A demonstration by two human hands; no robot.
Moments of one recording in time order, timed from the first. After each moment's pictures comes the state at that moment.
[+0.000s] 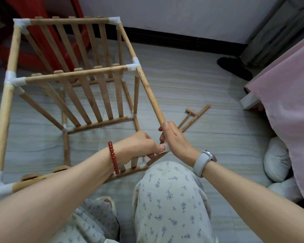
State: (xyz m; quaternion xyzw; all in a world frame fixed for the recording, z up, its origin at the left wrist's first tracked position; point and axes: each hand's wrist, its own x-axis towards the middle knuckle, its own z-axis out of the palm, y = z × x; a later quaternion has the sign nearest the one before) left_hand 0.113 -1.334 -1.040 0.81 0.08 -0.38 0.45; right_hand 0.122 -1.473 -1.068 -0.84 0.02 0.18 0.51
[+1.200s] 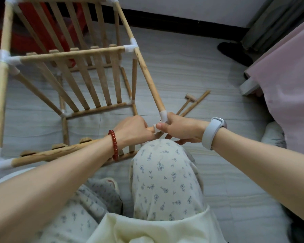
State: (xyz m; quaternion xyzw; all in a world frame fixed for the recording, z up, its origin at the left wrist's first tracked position) left_hand 0.100 -1.324 -1.057 0.93 0.00 -0.27 0.27; right_hand 0.111 -1.474 -1.021 -0.84 0.04 0.42 0.34
